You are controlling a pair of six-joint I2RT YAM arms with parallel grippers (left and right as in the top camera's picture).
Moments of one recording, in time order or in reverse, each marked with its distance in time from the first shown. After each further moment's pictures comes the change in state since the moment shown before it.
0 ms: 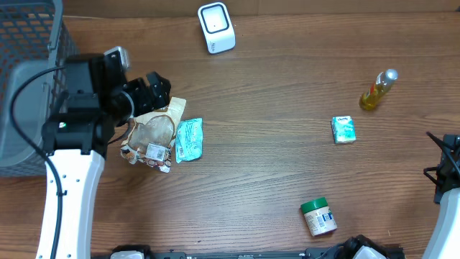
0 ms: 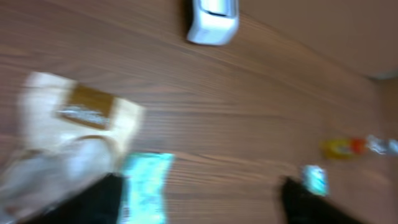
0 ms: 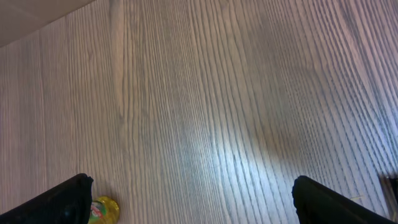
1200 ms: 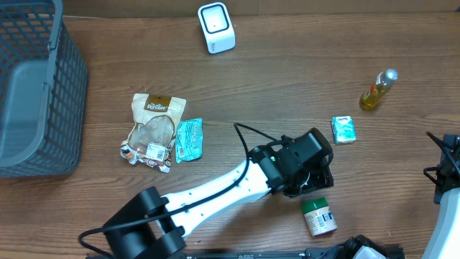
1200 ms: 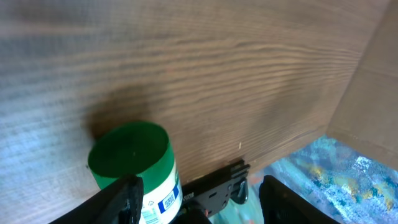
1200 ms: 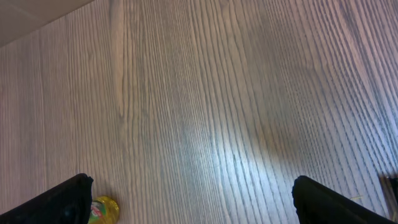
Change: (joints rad) left arm -1.046 0.496 0.005 0.323 -0.037 -0.910; right arm 0.000 0.001 0.000 0.000 0.000 0.000
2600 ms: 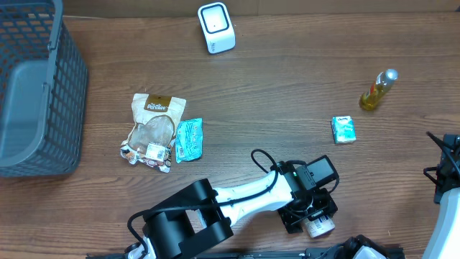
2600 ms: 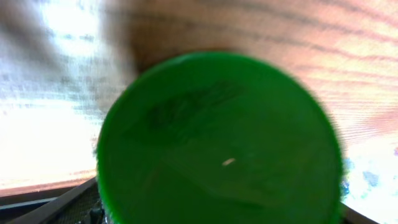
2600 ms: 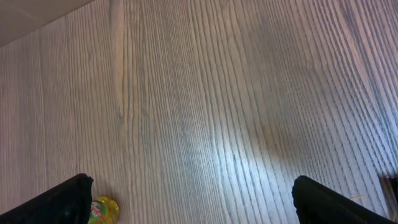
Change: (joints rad) left arm -0.079 0.204 0.000 -0.061 0.205 -0.261; right arm 0.000 0.000 0.000 0.000 0.000 0.000
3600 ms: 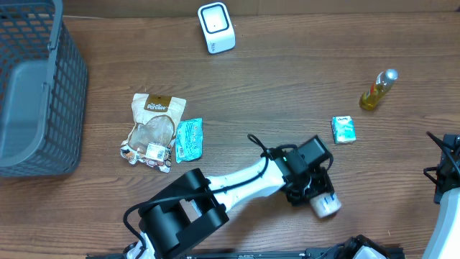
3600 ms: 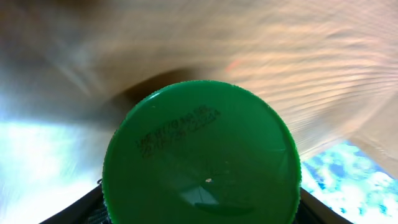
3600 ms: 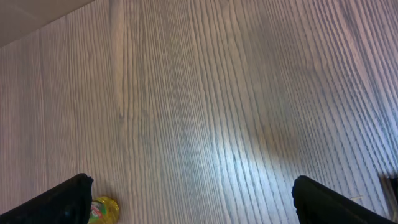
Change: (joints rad) left arm 0.088 0.000 0.000 0.167 -0.063 0.166; right arm 0.000 0.000 0.000 0.000 0.000 0.000
